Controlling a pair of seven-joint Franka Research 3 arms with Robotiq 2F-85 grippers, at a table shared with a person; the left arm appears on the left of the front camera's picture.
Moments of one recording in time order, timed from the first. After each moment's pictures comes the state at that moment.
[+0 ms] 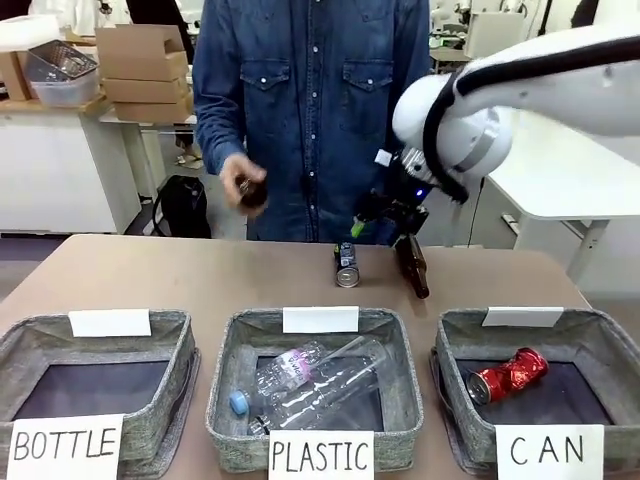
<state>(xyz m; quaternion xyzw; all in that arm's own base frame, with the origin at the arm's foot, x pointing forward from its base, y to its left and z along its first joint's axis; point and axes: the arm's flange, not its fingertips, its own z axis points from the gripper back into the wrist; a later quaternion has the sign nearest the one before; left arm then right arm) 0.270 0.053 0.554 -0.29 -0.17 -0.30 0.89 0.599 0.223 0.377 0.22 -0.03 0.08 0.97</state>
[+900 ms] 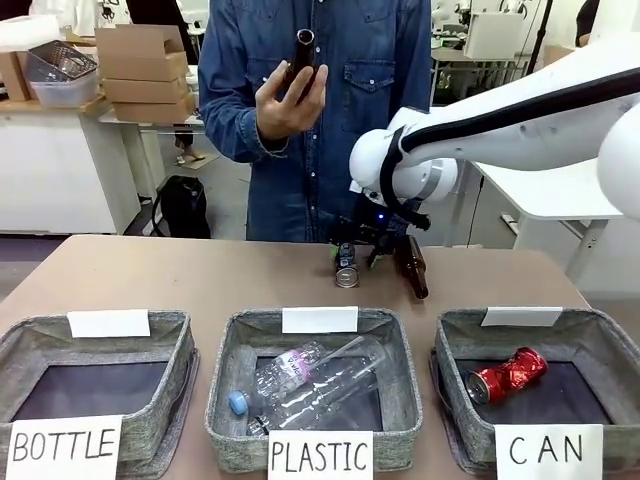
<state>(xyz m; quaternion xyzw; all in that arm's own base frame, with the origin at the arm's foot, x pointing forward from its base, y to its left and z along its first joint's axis) 0.269 0.053 0.554 -0.29 -0.17 -0.30 0.89 0.634 0.249 0.324 0.16 -0.01 0.02 0.99</state>
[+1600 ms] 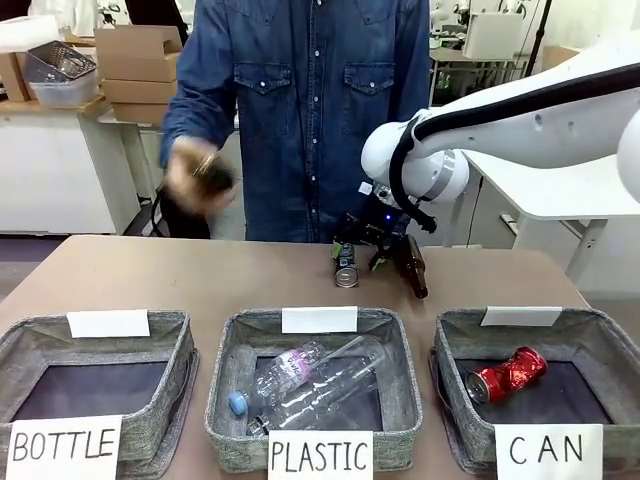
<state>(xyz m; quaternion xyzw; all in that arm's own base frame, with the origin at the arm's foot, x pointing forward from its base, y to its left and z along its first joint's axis) 0.270 0.053 0.554 -0.29 -0.17 -0.30 0.89 0.623 0.250 0.320 0.20 0.01 0.00 0.98</state>
